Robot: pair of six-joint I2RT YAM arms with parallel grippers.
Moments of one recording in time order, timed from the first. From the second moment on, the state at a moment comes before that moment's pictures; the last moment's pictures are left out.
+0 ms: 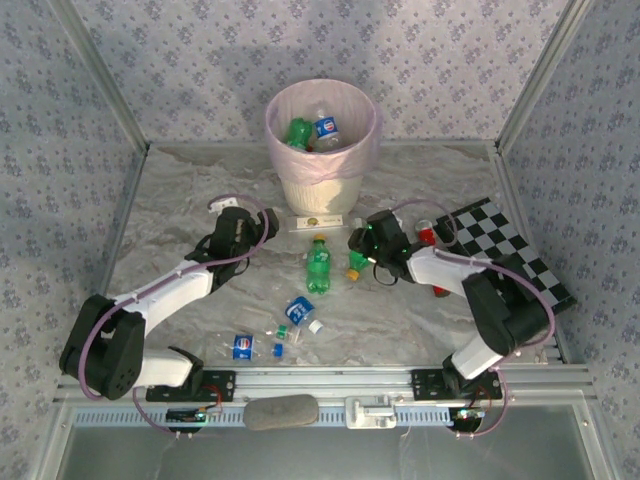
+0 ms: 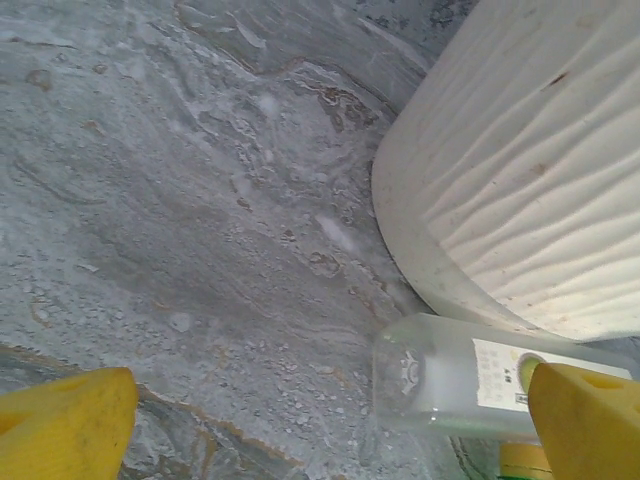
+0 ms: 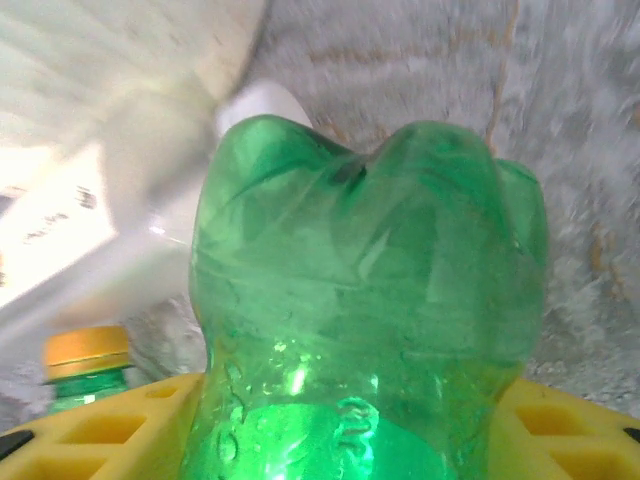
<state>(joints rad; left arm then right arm) -0.48 1.31 0.69 0.06 -0.29 -0.72 0.54 1.54 0.77 0.00 0.09 0.87</state>
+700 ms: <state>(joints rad) -0.35 1.21 0.58 0.02 -0.33 -0.81 0.50 1.25 1.04 -0.02 0.29 0.35</state>
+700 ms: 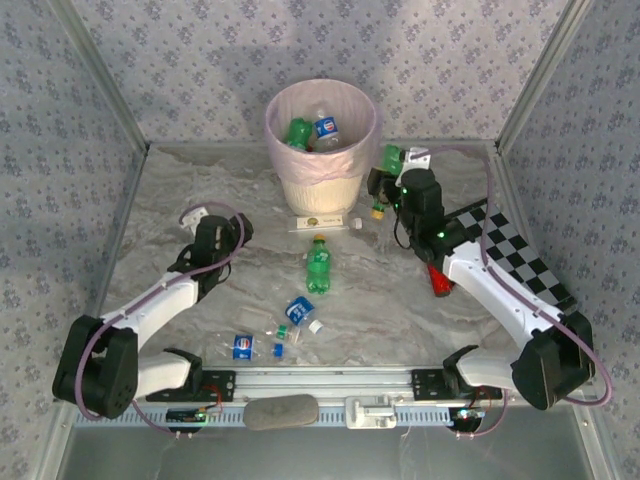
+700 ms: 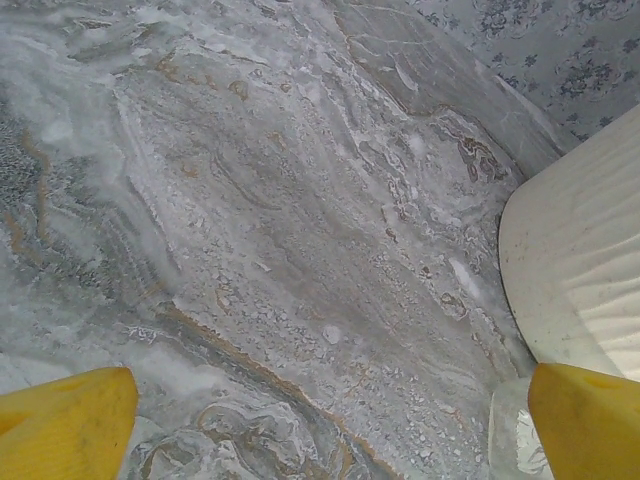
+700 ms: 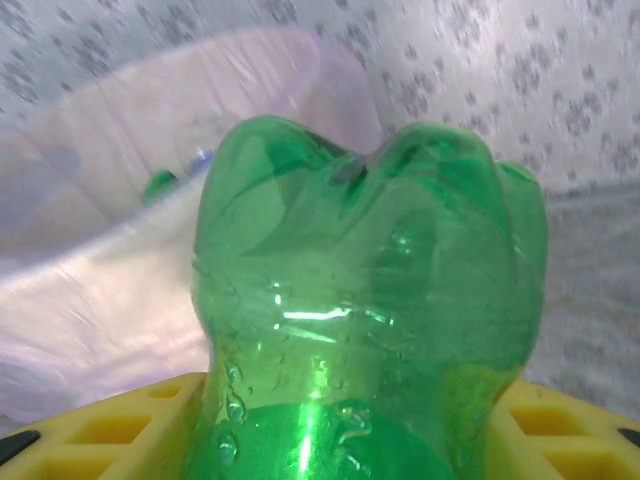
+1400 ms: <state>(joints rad) -0.35 1.16 0.55 0.02 -0.25 -0.80 0.50 1.76 1.73 0.06 0.05 0.13</state>
